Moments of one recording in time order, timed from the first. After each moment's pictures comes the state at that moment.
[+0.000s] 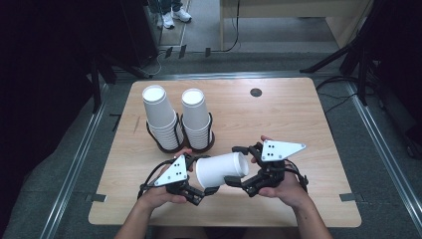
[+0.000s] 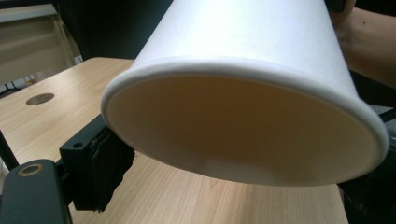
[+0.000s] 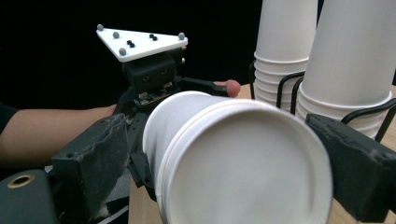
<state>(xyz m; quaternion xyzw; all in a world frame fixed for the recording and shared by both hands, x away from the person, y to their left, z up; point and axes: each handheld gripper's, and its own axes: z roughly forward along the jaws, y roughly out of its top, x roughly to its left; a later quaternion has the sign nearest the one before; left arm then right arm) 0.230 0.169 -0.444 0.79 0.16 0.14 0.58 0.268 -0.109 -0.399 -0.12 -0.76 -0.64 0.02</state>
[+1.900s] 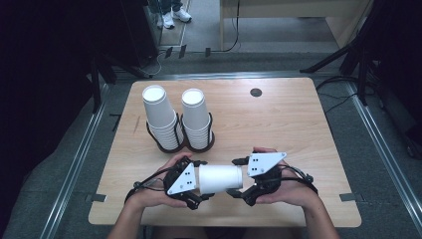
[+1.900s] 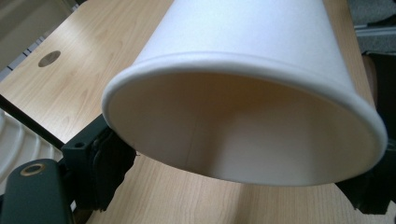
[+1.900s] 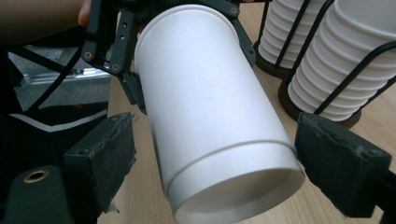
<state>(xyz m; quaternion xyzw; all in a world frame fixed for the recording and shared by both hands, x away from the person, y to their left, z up) 0.221 0.165 -0.442 0.88 0.10 0.20 0.41 0.261 -0.101 -0.416 -0.05 -0.87 -0.50 -0.03</state>
